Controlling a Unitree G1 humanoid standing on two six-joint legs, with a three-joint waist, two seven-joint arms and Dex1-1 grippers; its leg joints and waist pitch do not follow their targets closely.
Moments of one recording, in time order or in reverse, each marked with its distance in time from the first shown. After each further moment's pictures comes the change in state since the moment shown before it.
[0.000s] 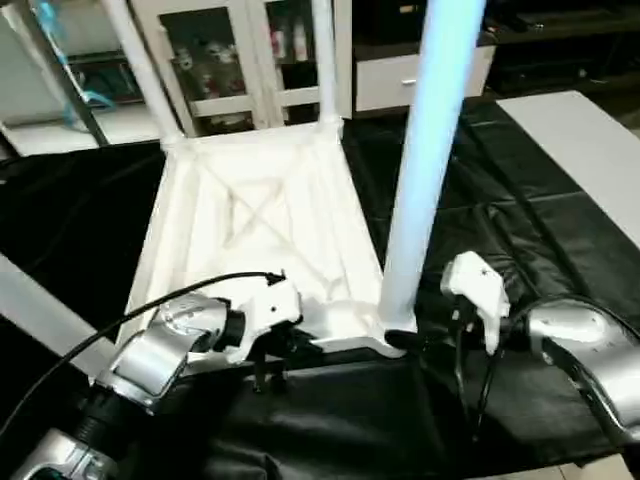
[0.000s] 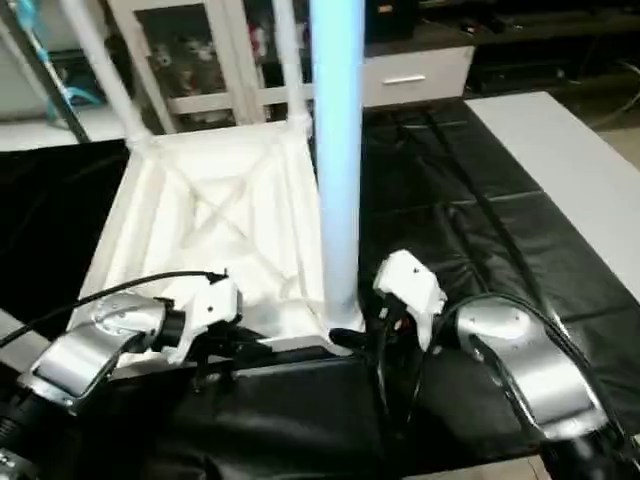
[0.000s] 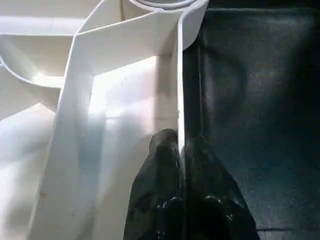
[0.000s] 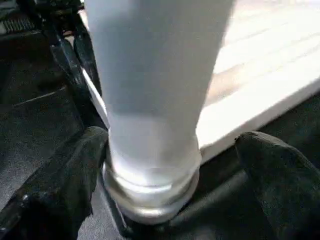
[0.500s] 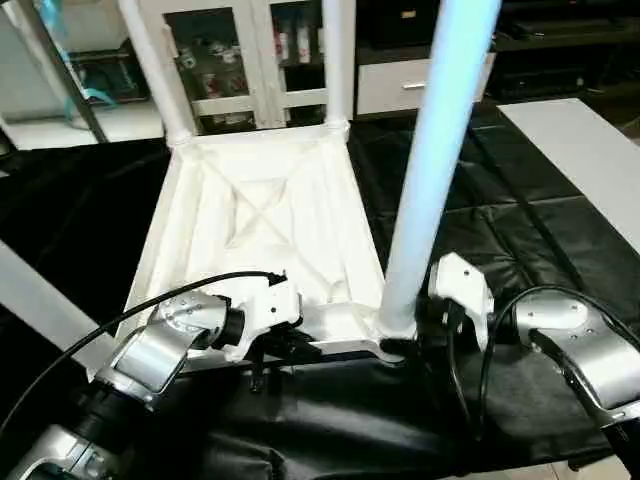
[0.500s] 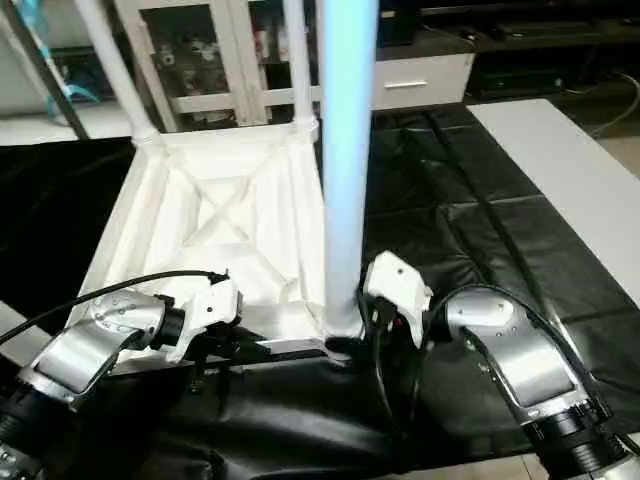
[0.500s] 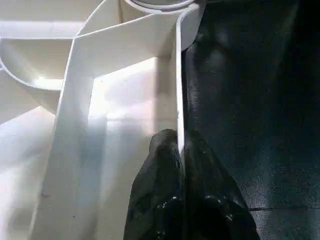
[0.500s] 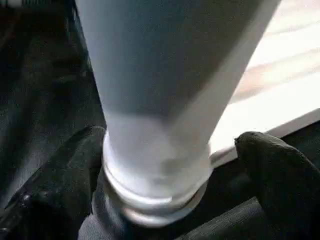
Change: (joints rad) left arm -0.022 0.004 -0.008 0.024 0.015 -0.026 -0.036; right arm -0.065 0.001 0.070 0.136 -0.032 -0.055 0.103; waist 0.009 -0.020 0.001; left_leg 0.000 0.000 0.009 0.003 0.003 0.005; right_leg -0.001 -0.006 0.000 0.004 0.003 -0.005
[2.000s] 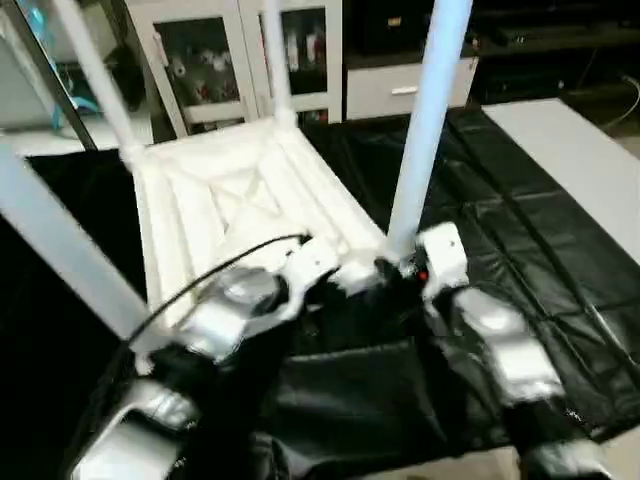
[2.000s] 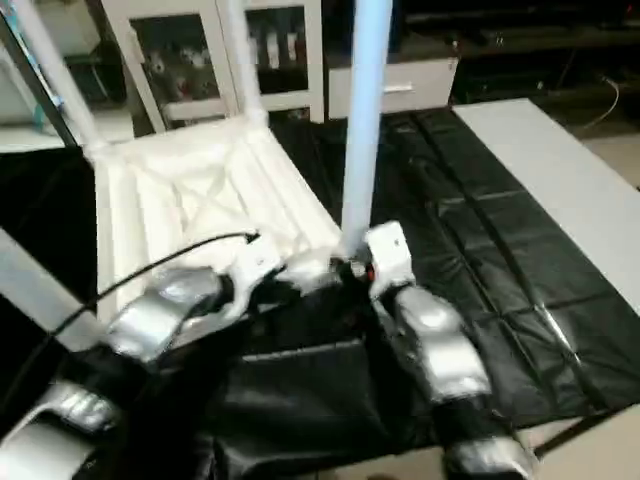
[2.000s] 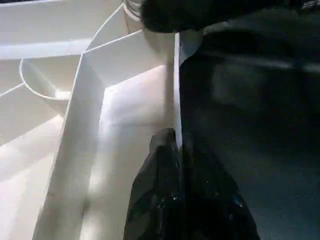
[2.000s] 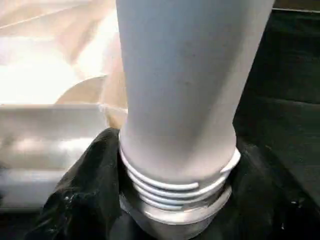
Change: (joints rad) left arm -0.222 -0.351 0.062 0.352 0.164 0.082 0.484; right arm -0.150 0.538 -0.241 0.451 -0.133 -0.126 -0.817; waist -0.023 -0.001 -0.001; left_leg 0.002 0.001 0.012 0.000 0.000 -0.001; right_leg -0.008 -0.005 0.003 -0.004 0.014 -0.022
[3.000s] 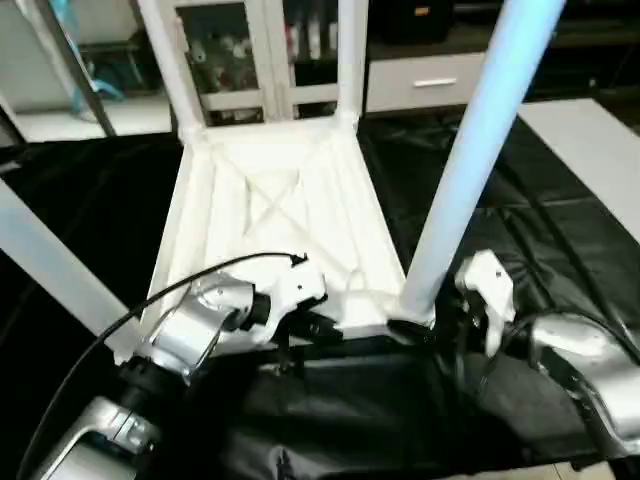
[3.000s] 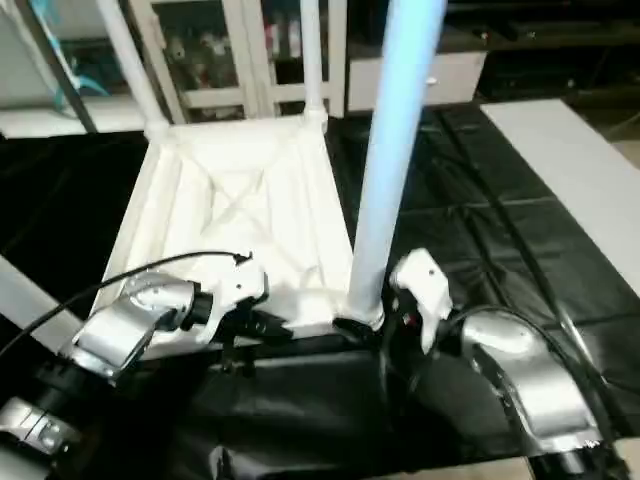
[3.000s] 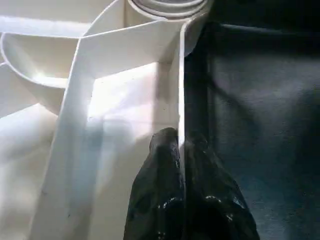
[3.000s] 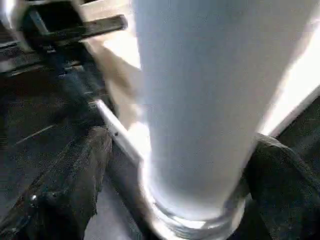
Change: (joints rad) left arm 0.124 0.225 -0.046 -0.248 -0.132 0.023 -0.485; right arm 0.301 -0.481 0.072 -0.573 0.243 0.196 0.700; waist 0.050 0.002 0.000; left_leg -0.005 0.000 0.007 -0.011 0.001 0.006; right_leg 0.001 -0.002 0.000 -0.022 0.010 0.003
